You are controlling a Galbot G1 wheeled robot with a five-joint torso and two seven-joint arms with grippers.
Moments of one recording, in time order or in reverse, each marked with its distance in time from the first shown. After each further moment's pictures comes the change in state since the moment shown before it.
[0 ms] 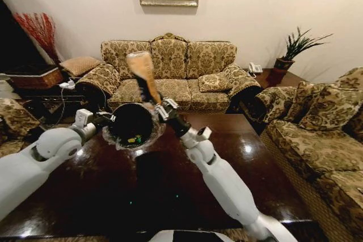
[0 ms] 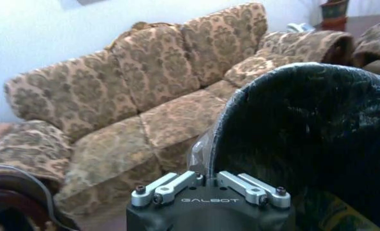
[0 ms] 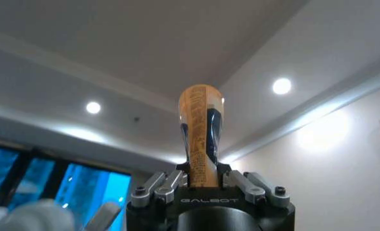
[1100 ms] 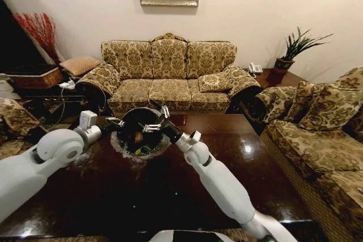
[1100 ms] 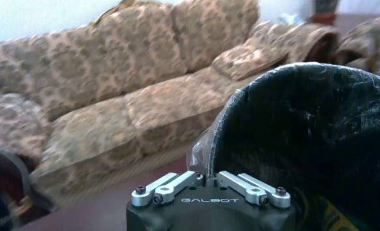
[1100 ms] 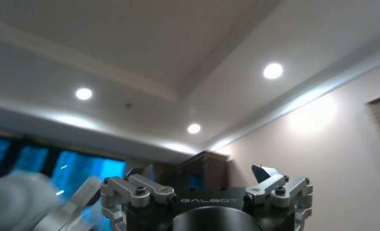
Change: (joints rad) left arm 0.035 -0.019 -0.029 -0.048 -0.081 0.095 -0.046; right arm -0.052 -0.017 0.068 0.015 0.005 -0.037 0.000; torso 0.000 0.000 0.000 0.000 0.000
